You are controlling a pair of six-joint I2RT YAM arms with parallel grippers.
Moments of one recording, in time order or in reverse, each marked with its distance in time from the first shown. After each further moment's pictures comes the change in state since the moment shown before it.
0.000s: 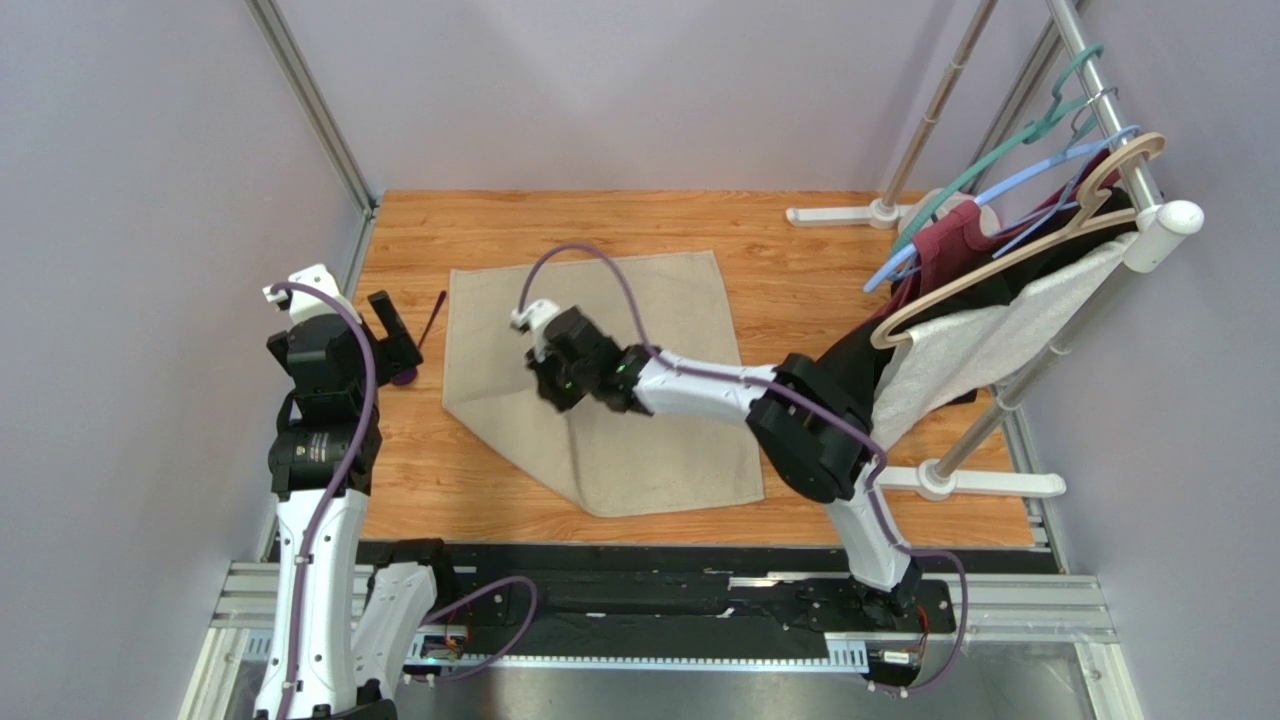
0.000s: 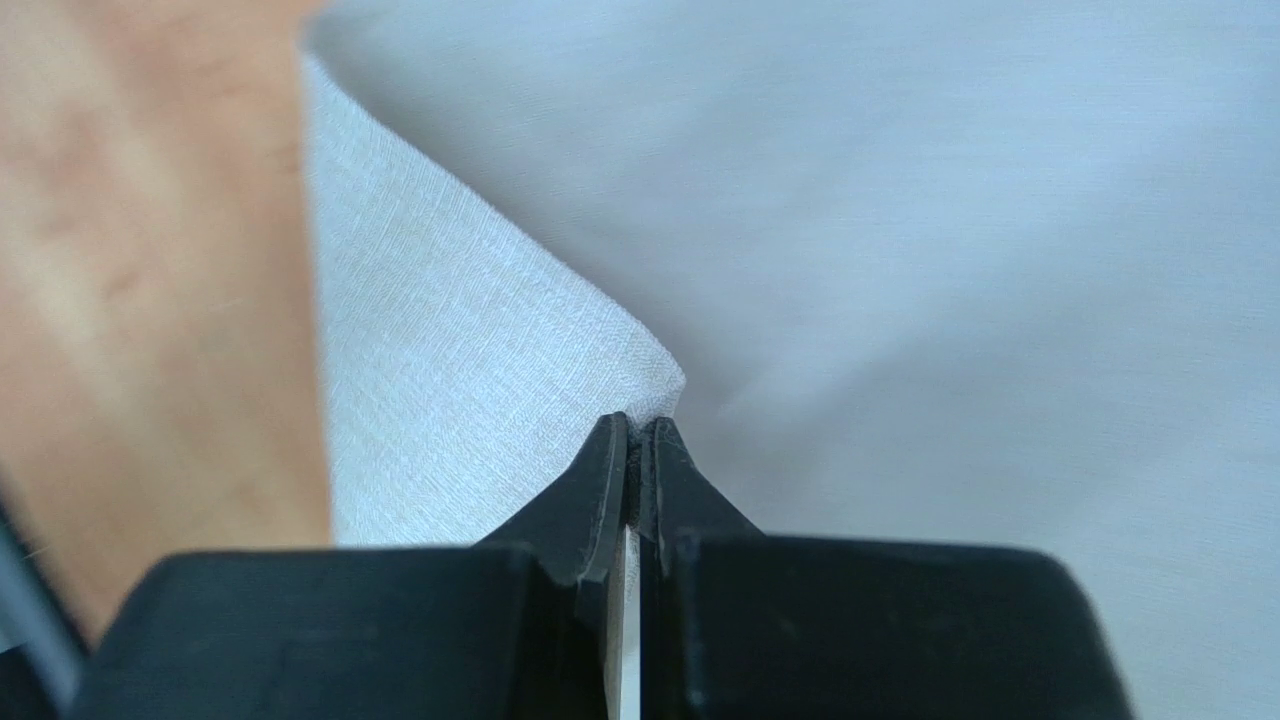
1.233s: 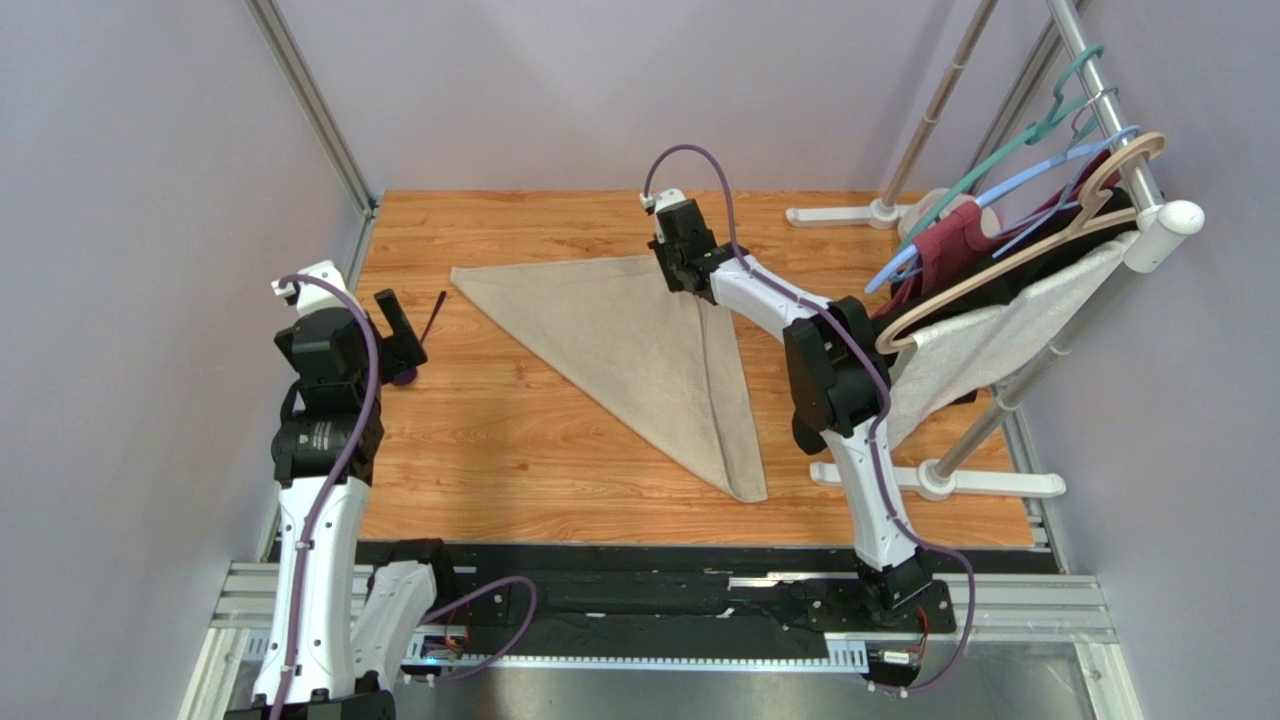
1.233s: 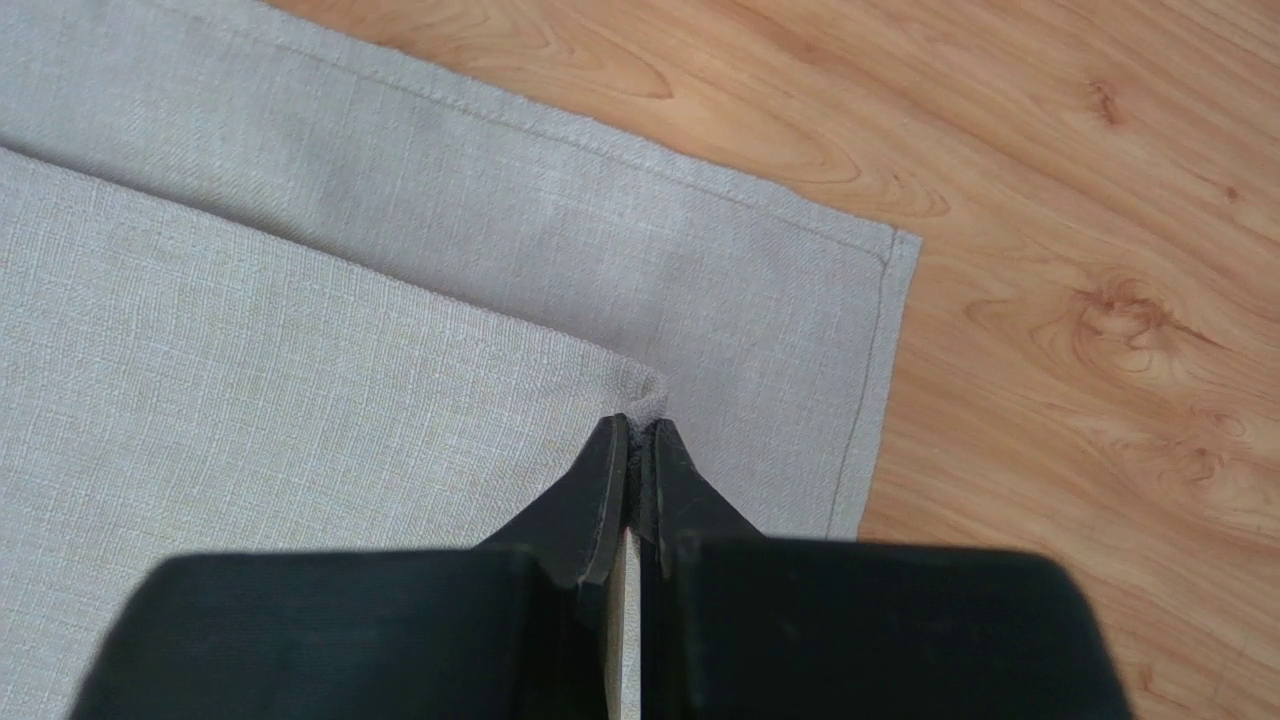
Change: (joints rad) left arm 0.000 0.039 0.000 0.000 0.023 0.003; right arm -0.499 0.185 0.338 -0.217 0.281 -0.220
